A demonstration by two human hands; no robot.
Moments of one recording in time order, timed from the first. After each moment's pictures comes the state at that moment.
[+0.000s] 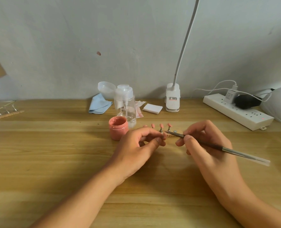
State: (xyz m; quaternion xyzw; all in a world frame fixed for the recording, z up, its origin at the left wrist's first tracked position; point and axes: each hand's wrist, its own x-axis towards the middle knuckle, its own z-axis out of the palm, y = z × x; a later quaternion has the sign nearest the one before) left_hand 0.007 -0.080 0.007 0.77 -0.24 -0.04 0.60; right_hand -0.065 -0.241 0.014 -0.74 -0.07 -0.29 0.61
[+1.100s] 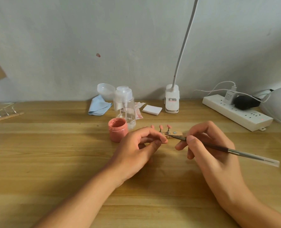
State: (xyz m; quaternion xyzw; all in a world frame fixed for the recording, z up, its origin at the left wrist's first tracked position) left_hand 0.006 -0.079 0.008 0.74 -0.25 -0.06 0.62; right_hand -0.068 -0.240 0.015 -0.71 -0.10 -0.30 0.63
